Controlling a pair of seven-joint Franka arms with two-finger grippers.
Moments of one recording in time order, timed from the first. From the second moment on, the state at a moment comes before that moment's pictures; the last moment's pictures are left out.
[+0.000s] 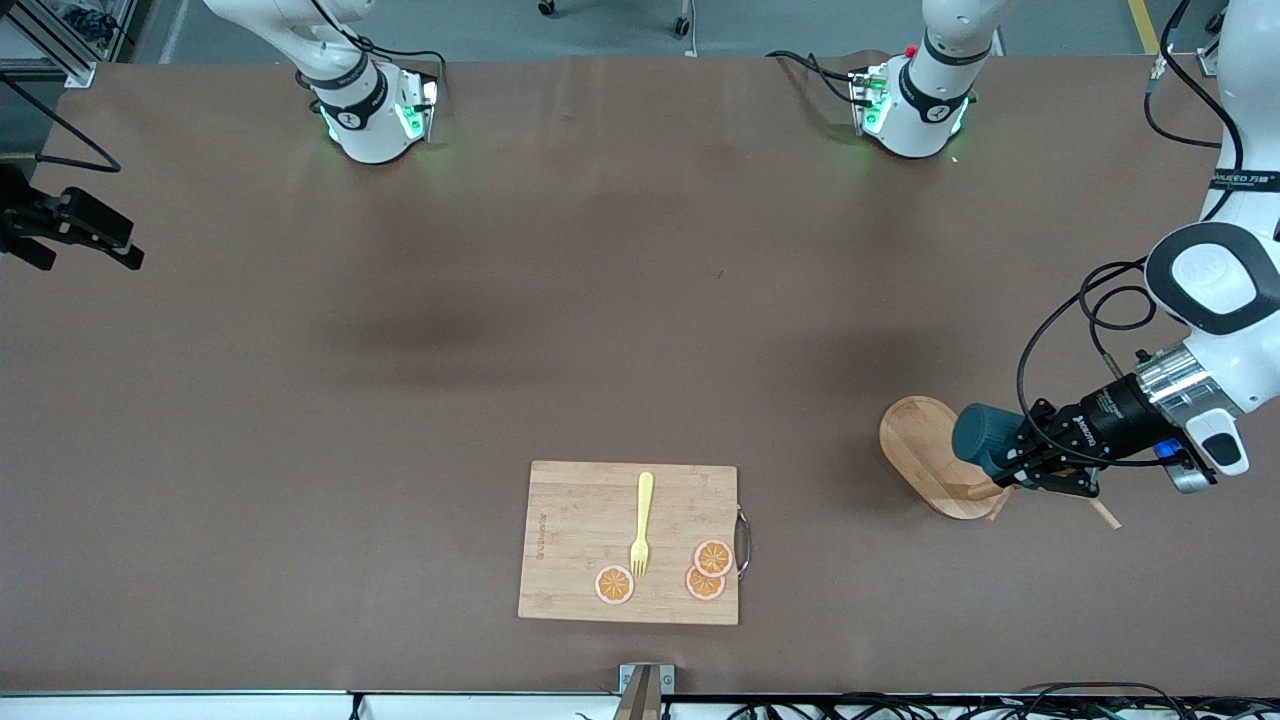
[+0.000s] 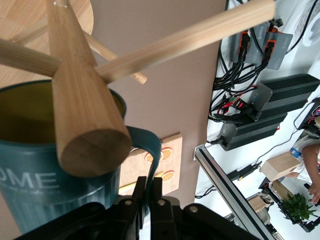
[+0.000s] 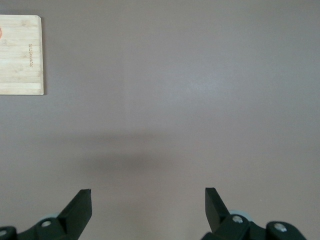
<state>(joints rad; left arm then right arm) 0.75 0.51 -0.83 -1.75 -0.47 2.41 -1.01 -0.02 -0.08 -0.05 -1.65 0.02 1.61 -0.04</state>
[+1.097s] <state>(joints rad) 0.76 0.28 -0.84 -1.68 -0.31 2.29 -0.85 -0.02 -0.08 -0.05 -1.65 0.02 1.64 -0.04</state>
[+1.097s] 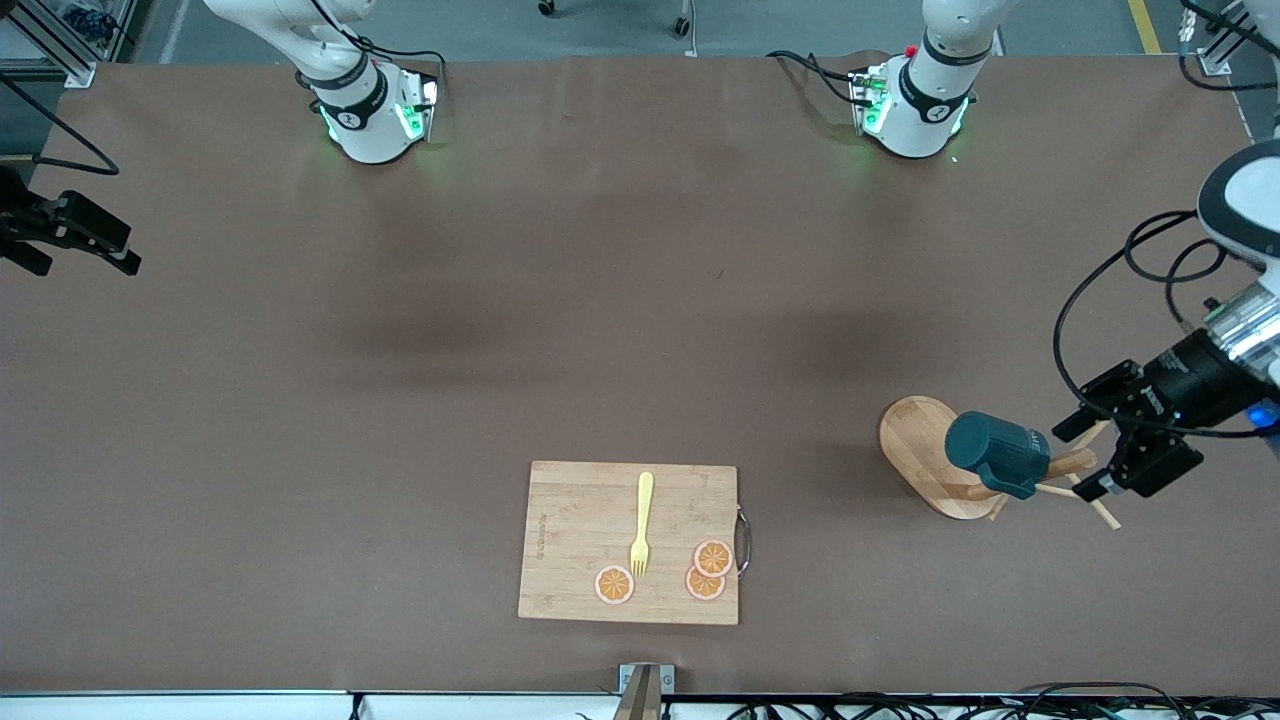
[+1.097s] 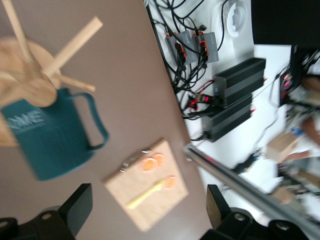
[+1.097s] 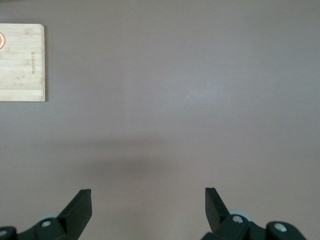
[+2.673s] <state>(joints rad) 0.14 -0.01 -0.13 -1.62 -0.12 1.76 -0.06 -0.02 -0.08 -0.05 -1.65 0.02 1.64 -0.04</state>
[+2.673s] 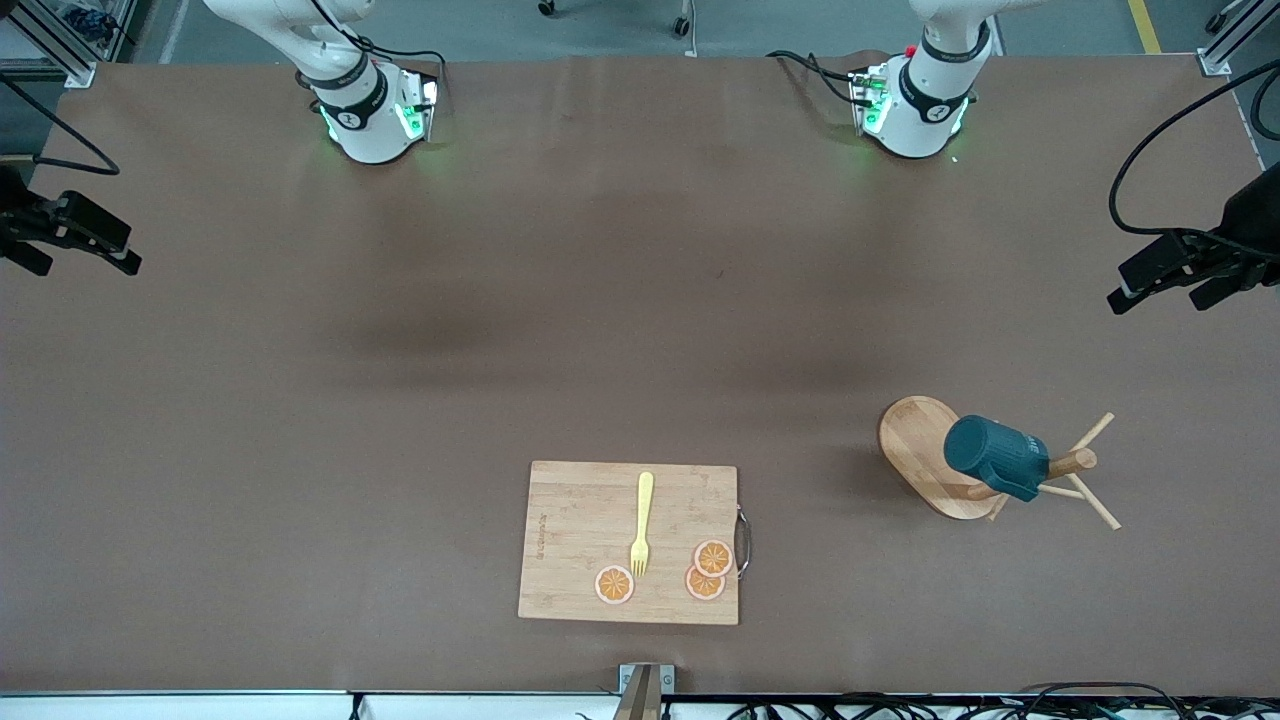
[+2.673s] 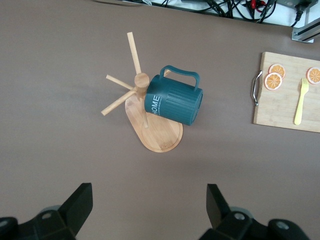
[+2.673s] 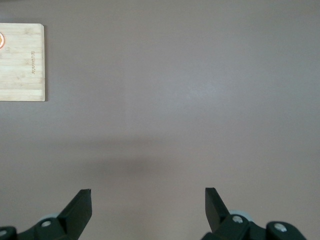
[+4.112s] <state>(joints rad) -0.07 -0.01 0.09 -1.59 -0.12 1.76 -0.06 -0.02 -0.08 -0.05 -1.65 0.02 1.64 -0.04</state>
